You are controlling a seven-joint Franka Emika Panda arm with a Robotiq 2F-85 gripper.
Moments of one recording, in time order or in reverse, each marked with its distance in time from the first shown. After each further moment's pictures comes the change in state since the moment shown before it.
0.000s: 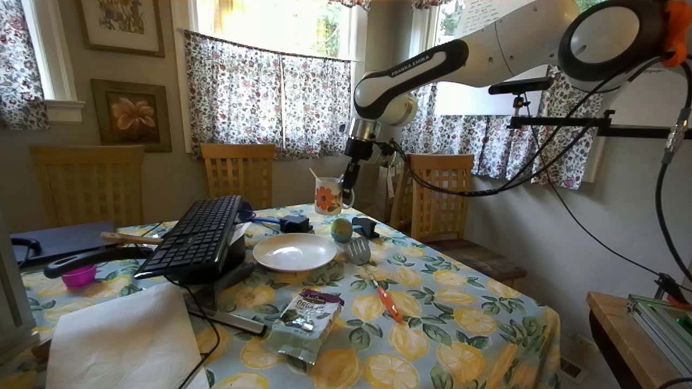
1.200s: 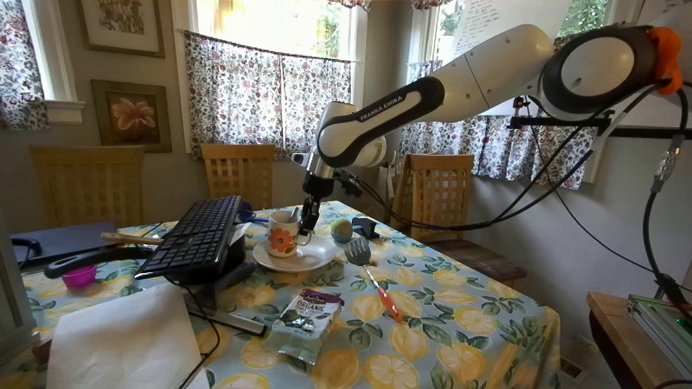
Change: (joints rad) arm 0.186 0.162 0.028 0.043 -0.071 0.243 -0.183
